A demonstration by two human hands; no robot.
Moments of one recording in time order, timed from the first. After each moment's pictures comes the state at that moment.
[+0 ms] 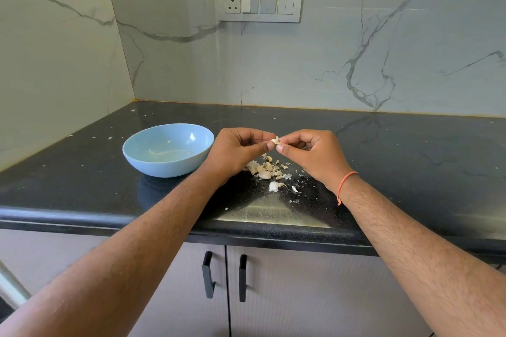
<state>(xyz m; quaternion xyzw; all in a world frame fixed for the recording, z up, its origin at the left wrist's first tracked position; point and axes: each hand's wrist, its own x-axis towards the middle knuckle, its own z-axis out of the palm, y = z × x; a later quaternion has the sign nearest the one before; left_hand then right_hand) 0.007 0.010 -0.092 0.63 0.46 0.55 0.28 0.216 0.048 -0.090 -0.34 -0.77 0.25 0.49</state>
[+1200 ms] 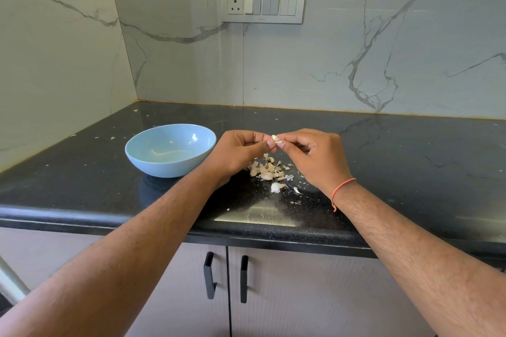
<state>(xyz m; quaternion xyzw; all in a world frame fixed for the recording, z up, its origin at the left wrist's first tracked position) 0.004 0.007 -0.087 0.62 0.47 0.52 0.35 0.208 0.041 -0.090 -0.29 -0.80 0.04 0.52</state>
